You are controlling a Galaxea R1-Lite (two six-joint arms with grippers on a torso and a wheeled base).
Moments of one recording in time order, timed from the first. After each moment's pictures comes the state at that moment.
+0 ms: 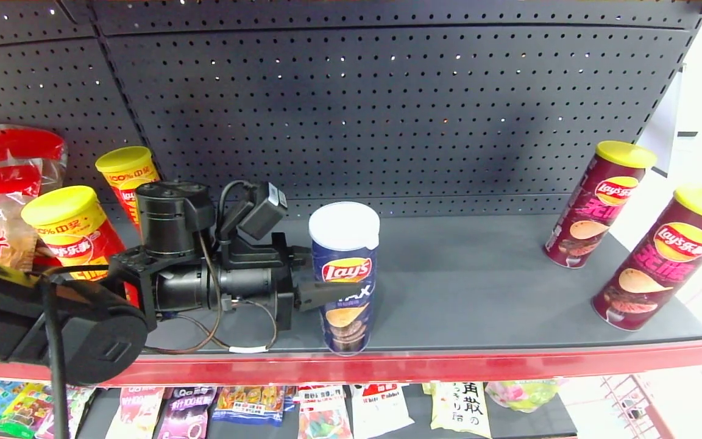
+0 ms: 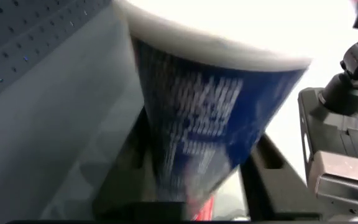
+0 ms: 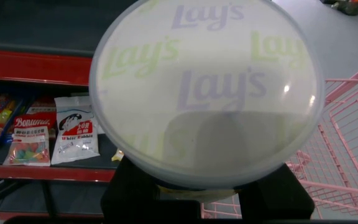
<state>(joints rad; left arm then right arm) -0.48 1.82 -0.74 -0.85 -0.83 0.13 0.04 0.08 -0.10 0.11 -0.05 -0.11</state>
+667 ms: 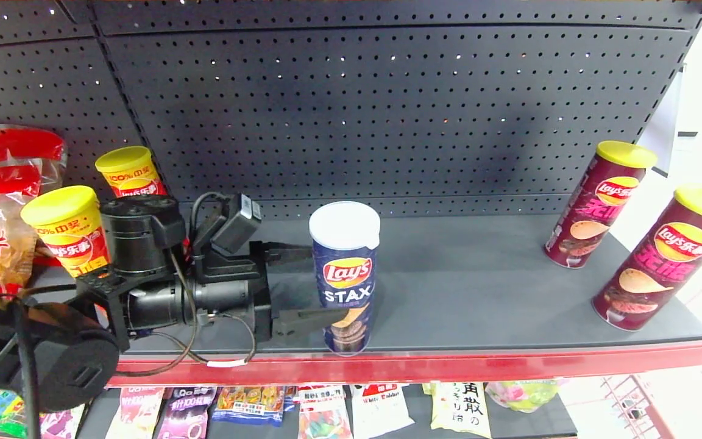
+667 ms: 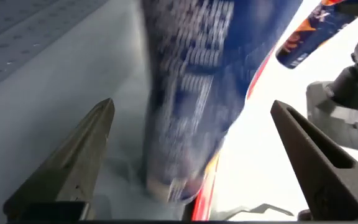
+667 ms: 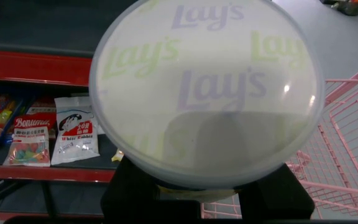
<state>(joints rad) -0.43 1.78 -0.61 -0.97 -0.82 0.13 0.04 0.08 -0.10 0.11 -0.05 -0.11</state>
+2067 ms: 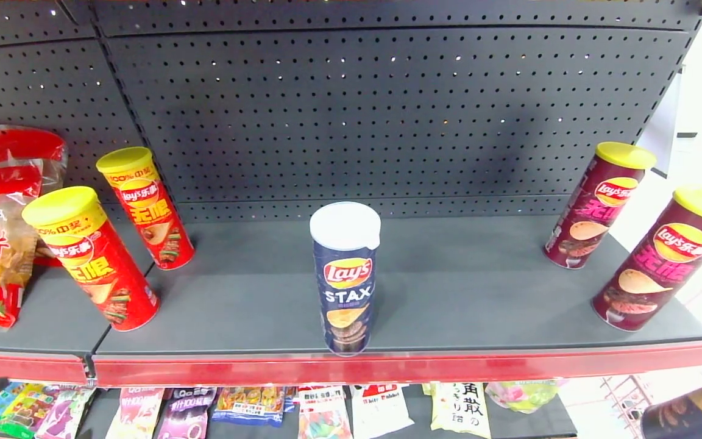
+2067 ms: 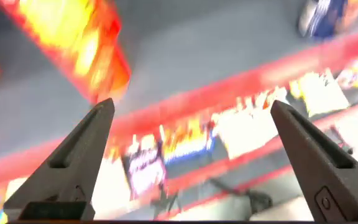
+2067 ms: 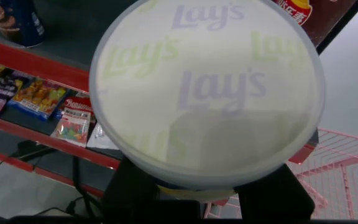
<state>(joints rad) -0.36 0.53 -0.23 -0.01 0.11 0.11 0.13 0.44 -0.39 0.13 0.12 -0.21</state>
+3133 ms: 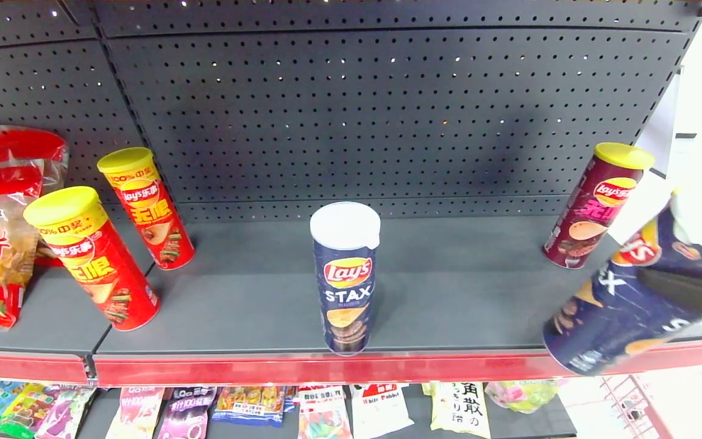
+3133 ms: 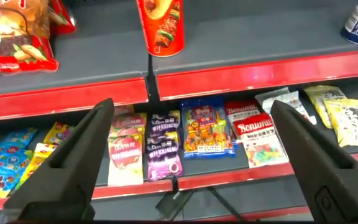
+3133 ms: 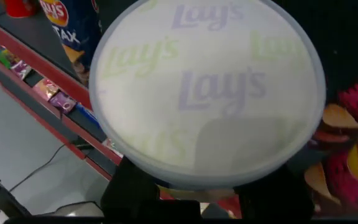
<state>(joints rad) -0.30 0.02 -0.19 0.29 0.23 0.05 0.32 0.97 -0.68 -0.07 0.27 -0.20</state>
